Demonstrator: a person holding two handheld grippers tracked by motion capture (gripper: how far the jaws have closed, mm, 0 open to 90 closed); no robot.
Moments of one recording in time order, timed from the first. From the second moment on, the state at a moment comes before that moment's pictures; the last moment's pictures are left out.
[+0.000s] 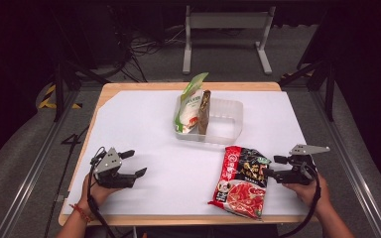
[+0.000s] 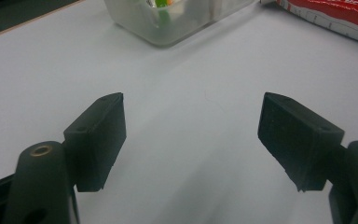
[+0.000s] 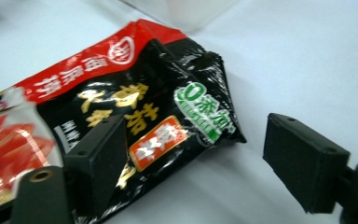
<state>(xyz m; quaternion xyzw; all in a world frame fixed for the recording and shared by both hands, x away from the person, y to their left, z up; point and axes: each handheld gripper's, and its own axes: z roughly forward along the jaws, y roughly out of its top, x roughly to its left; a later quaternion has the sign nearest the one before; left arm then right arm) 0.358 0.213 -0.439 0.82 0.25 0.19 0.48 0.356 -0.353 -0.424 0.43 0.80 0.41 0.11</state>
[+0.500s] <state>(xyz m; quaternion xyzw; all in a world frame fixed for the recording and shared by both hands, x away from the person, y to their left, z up) 0.358 0.208 -0.440 0.83 0.24 0.18 0.47 0.401 -0.334 -0.439 0.47 0.77 0.43 0.02</state>
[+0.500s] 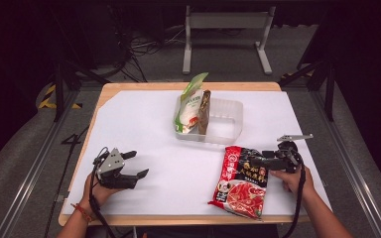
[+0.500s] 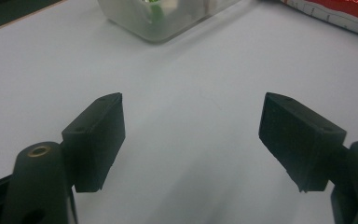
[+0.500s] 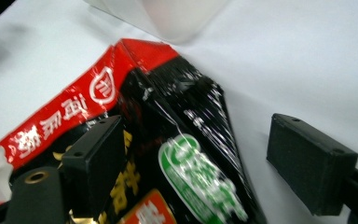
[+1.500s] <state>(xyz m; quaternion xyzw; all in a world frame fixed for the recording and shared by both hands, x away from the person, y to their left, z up) 0.364 0.213 -0.444 0.82 0.25 0.19 0.48 0.384 -0.342 -0.421 0.40 0.76 0.51 0.02</state>
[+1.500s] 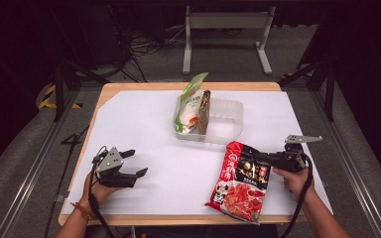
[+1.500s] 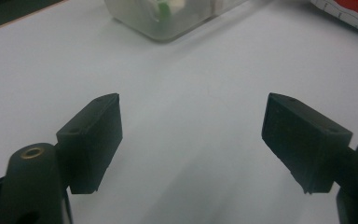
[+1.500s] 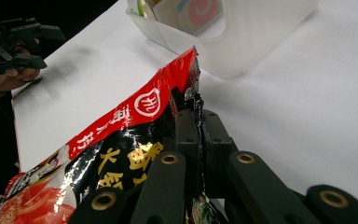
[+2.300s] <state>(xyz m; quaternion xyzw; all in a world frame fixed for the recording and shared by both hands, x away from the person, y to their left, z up) 0.361 0.210 -0.440 0.82 0.25 0.19 0.47 0.346 -0.338 -0.364 0.35 0.74 0.58 0.05</state>
